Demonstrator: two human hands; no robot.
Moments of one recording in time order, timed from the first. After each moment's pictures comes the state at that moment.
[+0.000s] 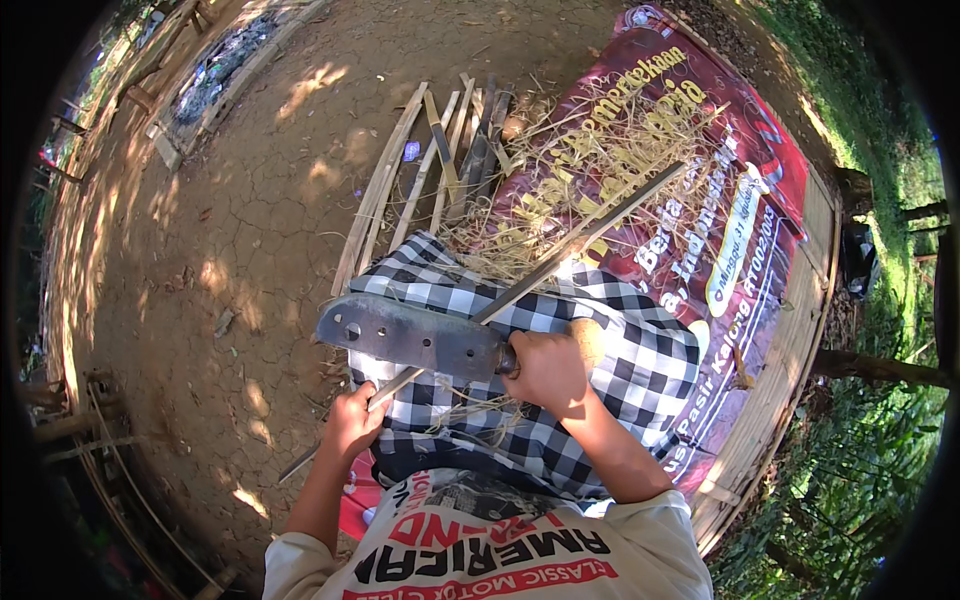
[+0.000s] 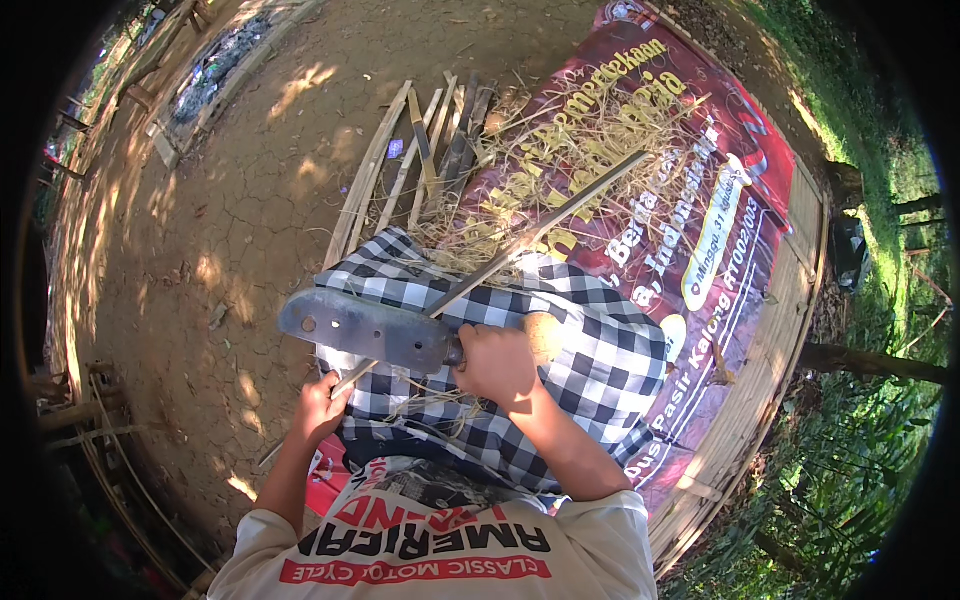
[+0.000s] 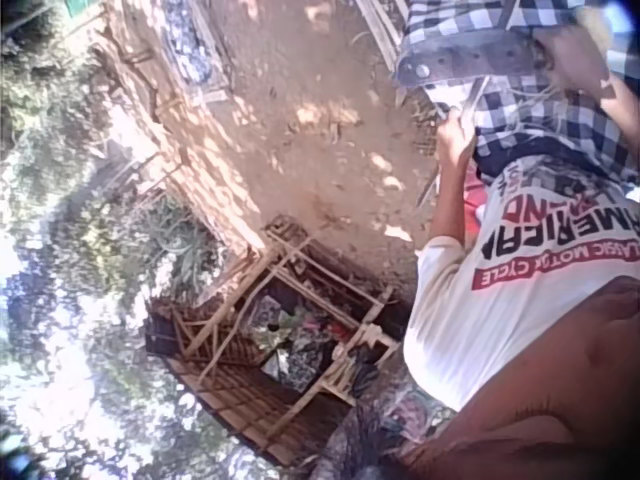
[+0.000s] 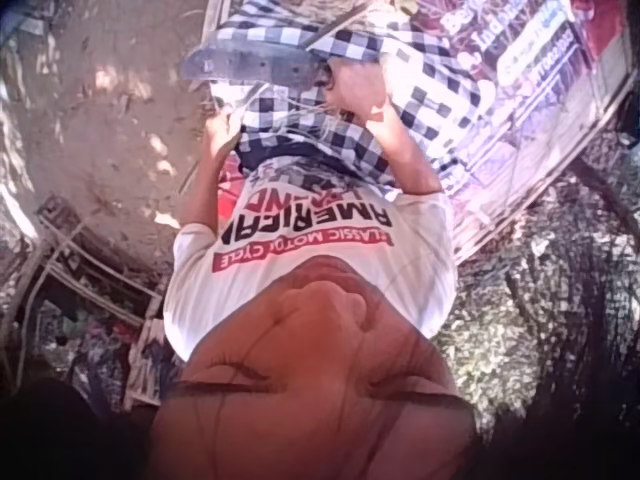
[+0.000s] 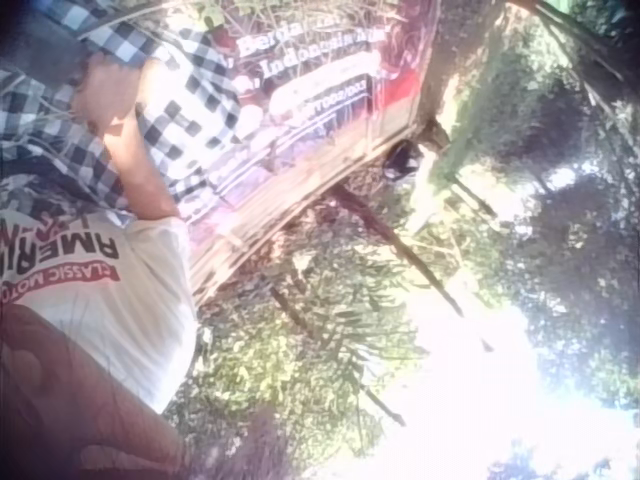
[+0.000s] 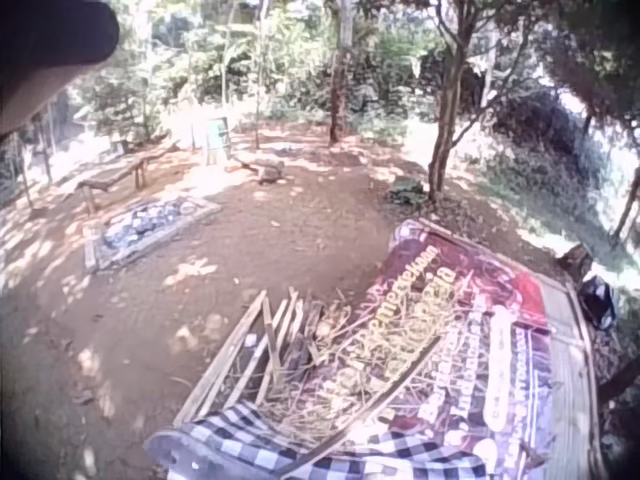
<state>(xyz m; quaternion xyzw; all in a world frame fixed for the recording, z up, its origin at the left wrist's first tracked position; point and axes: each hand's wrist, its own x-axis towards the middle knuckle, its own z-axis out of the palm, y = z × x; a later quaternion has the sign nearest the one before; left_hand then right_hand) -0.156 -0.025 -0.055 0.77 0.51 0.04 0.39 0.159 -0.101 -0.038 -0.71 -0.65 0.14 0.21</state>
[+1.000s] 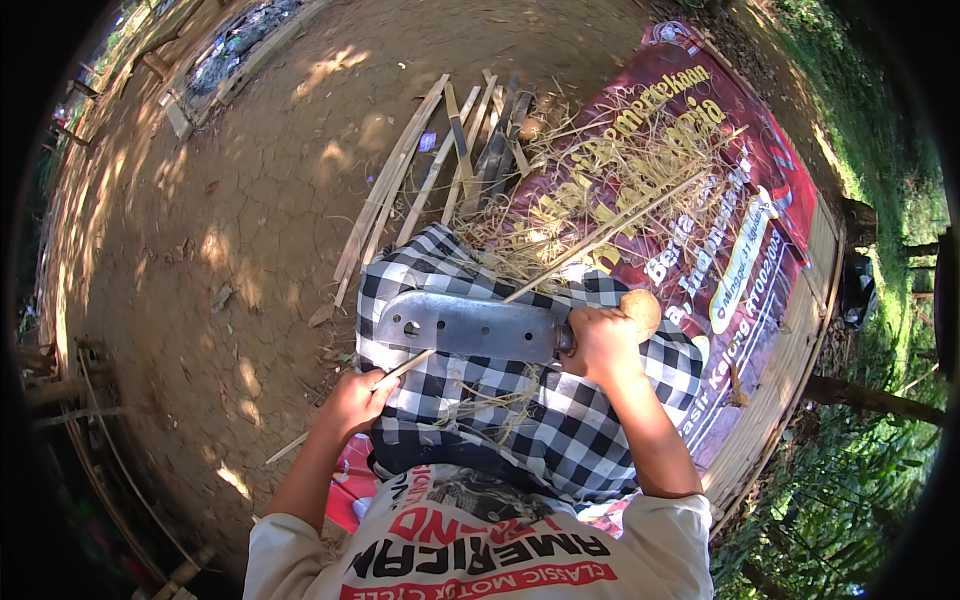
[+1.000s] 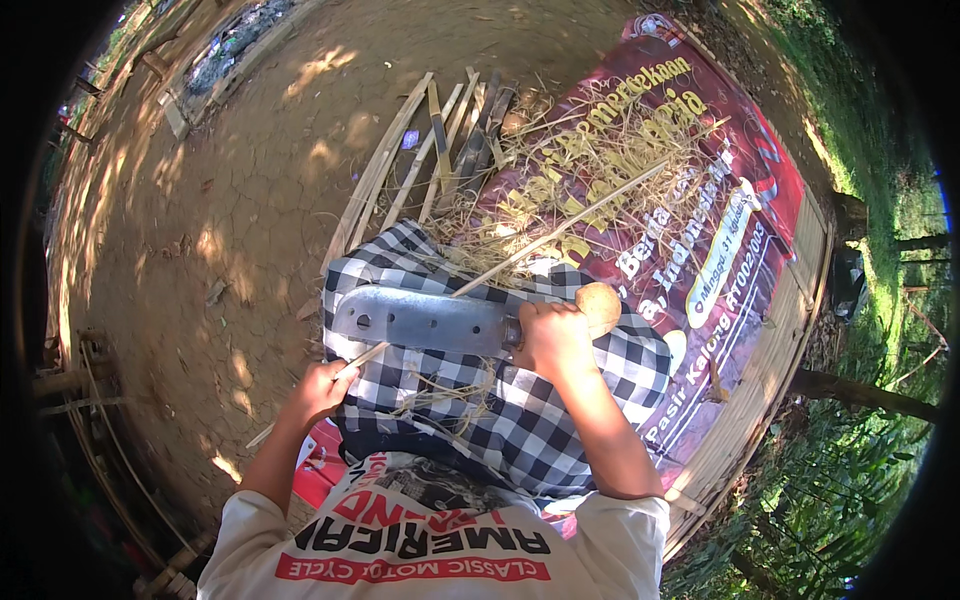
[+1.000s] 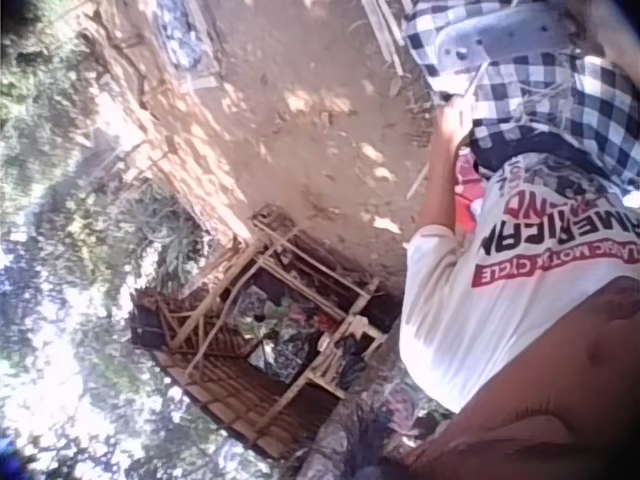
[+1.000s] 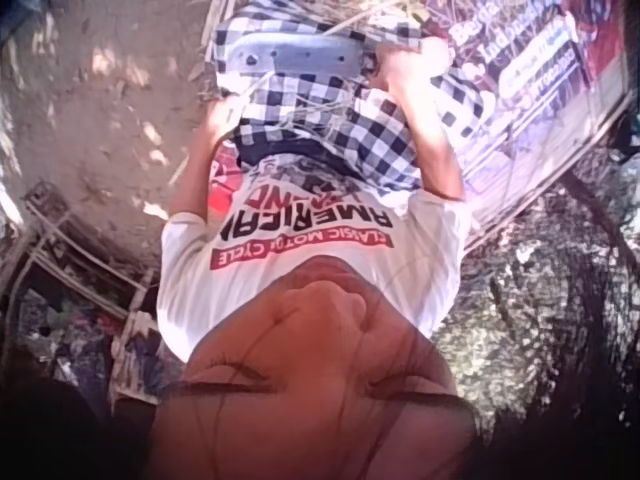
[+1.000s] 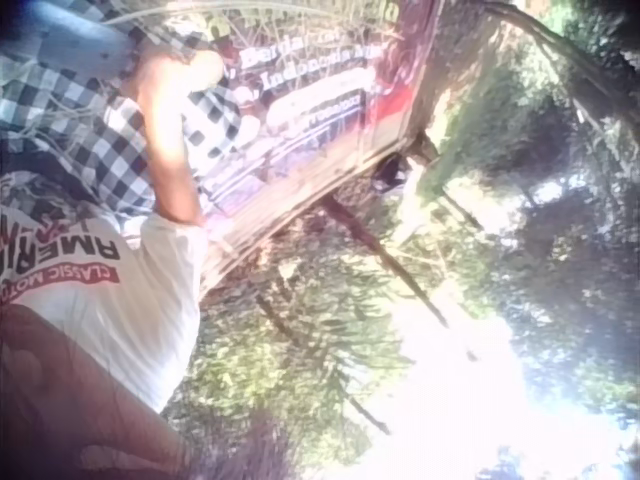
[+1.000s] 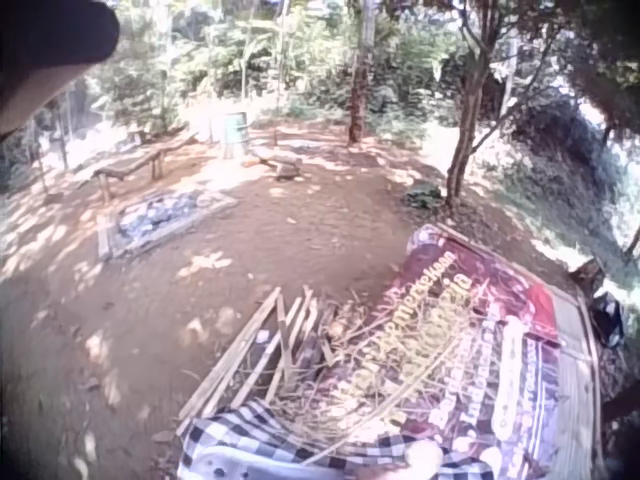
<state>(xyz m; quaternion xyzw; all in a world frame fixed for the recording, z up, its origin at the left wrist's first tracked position) -0.158 -0.009 -0.060 0.77 0.46 0.04 0.45 0.218 -0.097 -0.032 -0.72 -0.68 0.08 0.10</state>
